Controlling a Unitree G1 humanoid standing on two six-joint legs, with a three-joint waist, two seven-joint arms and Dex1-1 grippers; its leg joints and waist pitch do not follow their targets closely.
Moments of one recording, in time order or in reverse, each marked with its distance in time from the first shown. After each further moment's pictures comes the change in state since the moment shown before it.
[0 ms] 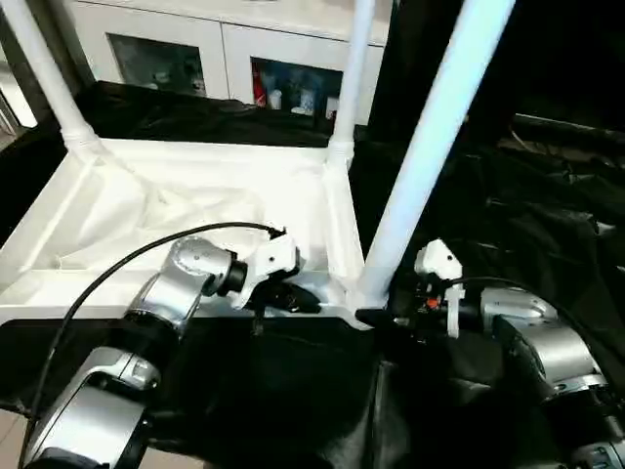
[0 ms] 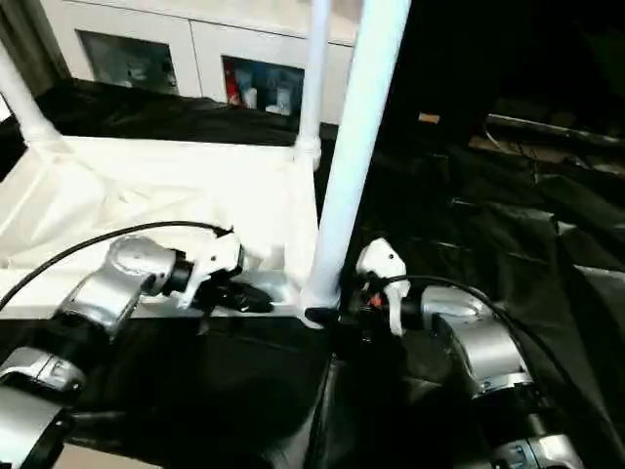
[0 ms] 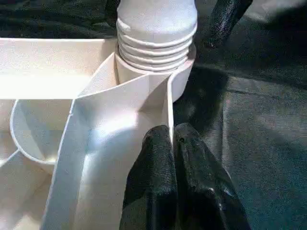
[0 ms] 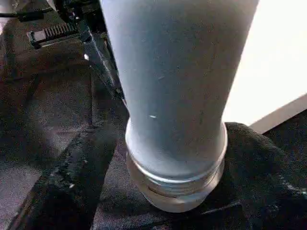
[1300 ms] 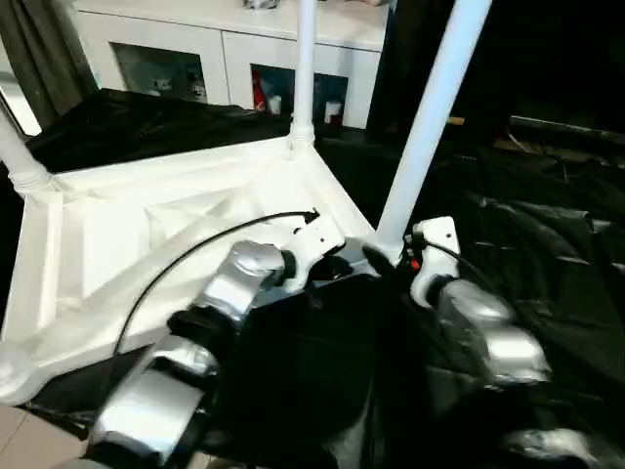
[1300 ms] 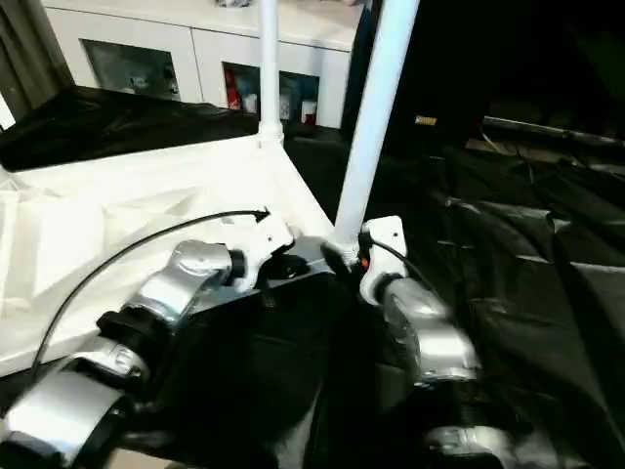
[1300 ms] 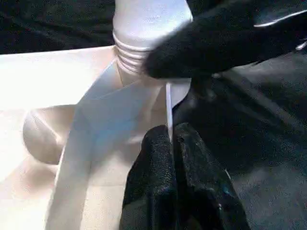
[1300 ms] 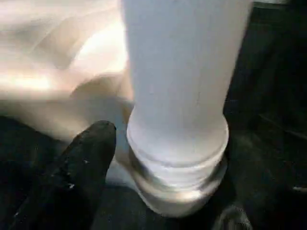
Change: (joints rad) left arm -0.079 -0.179 0.015 0.128 0.095 0.042 0.405; right arm -0.026 0.194 -0.114 0.095 -0.074 0.000 -0.489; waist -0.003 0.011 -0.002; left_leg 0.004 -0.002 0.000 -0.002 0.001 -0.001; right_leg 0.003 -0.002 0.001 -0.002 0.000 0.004
